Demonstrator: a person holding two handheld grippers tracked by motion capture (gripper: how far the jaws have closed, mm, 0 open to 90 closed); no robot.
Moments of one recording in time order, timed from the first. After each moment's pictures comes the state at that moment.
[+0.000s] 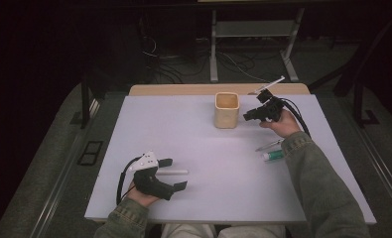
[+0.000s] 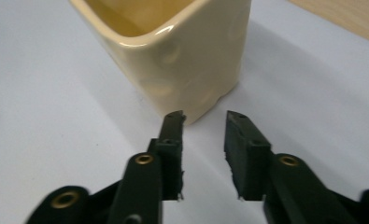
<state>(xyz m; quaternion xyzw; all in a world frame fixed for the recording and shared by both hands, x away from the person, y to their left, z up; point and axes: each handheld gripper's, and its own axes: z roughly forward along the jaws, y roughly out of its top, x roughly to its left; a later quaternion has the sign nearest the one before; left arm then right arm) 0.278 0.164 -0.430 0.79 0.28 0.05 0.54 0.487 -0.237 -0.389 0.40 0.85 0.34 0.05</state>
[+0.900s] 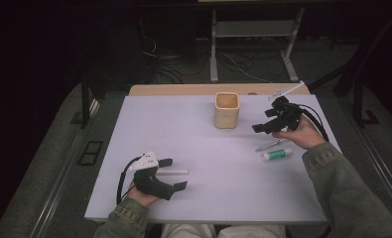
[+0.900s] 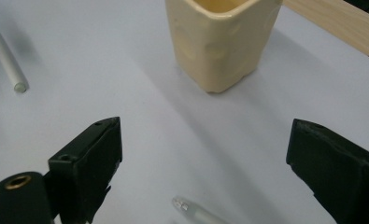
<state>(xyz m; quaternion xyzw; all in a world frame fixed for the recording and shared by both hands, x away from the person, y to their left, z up) 0.278 0.164 -0.430 0.79 0.28 0.05 0.54 0.423 -0.259 -0.352 0.35 0.86 0.35 0.08</state>
